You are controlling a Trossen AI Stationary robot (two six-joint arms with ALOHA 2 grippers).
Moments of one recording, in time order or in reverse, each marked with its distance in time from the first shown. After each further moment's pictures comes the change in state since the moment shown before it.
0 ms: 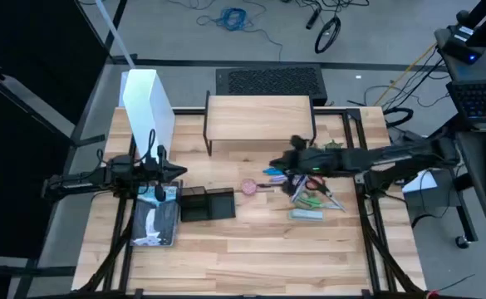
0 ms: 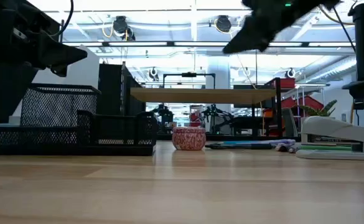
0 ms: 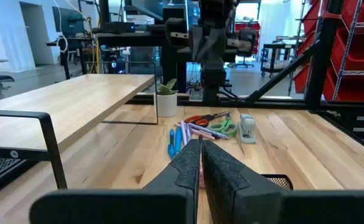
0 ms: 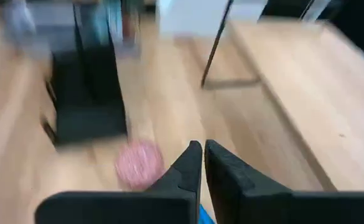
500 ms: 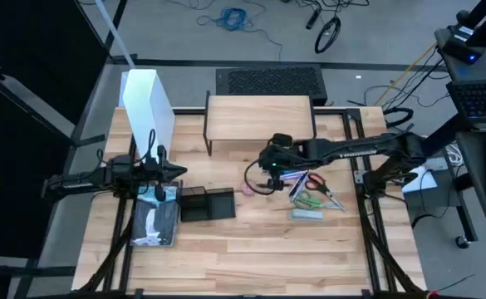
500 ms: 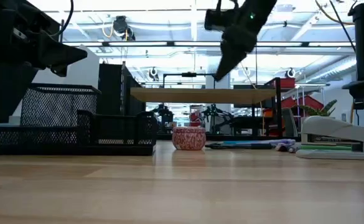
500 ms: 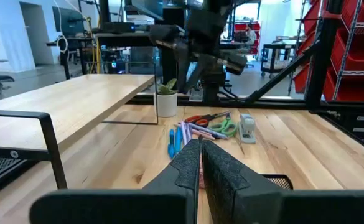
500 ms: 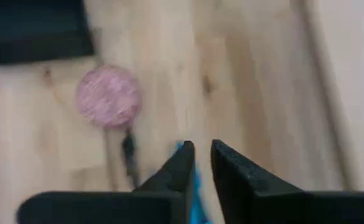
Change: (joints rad) left arm 0.000 0.000 0.000 0.000 0.000 0.000; right arm -0.074 0.307 0.345 -0.457 -0.060 0.057
